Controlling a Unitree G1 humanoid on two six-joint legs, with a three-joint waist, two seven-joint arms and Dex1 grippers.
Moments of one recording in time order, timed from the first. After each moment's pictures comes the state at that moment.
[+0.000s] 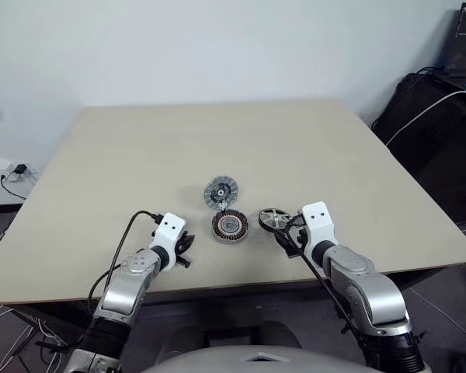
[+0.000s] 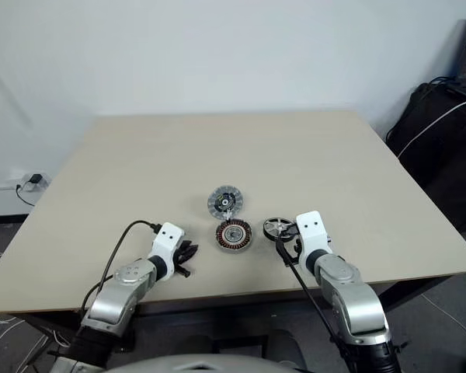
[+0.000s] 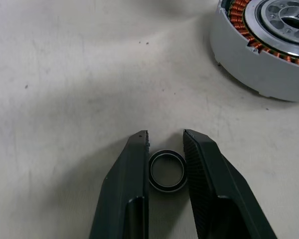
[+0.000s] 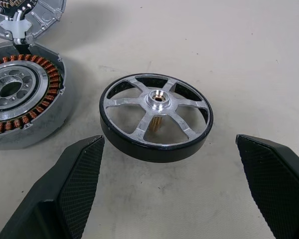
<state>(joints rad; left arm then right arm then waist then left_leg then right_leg) 0.02 0.28 -0.15 -0.01 -0.05 0.49 -0.42 0.05 -0.29 0.05 -0.41 0.16 0.88 0.21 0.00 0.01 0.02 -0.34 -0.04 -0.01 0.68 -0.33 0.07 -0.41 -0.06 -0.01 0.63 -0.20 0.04</state>
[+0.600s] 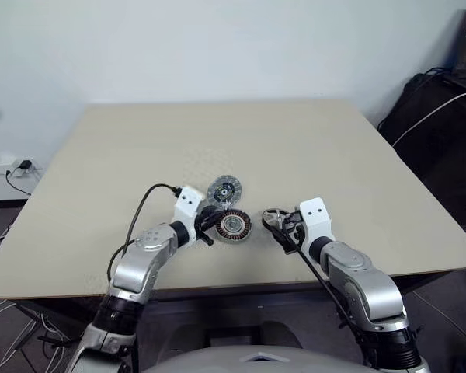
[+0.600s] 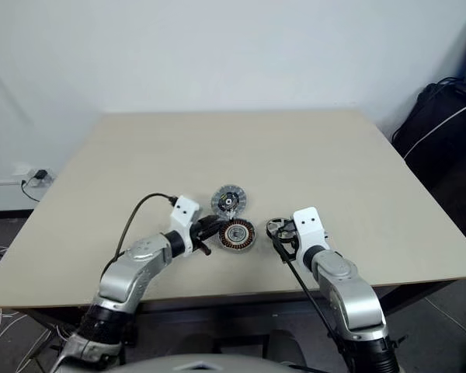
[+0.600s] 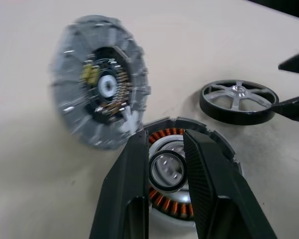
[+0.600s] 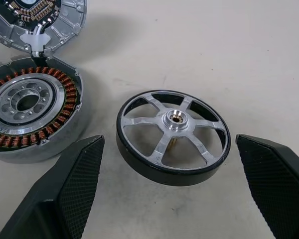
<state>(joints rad) -0.19 0.21 -0.22 -0.03 -0.16 0.50 -0.52 0.02 -0.29 0.06 -0.41 0.16 0.88 0.21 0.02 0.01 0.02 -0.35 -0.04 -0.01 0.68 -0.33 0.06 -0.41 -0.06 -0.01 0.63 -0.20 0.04</state>
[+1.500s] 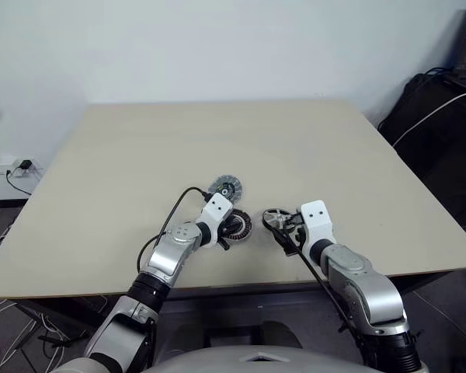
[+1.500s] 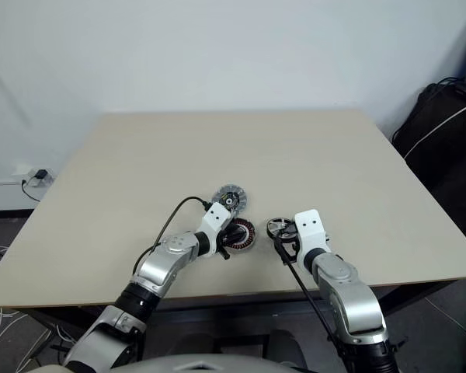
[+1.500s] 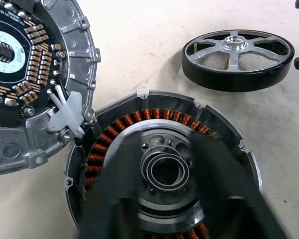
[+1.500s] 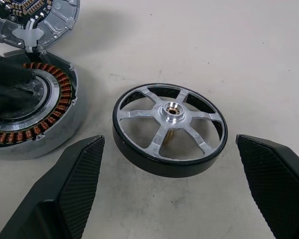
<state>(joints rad) -0.32 0.12 -0.32 0.32 -0.04 0.36 -0.55 0.05 -0.28 0.06 -0.42 0.16 0.88 0.19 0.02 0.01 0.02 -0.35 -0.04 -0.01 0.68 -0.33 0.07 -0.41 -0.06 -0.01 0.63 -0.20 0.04</state>
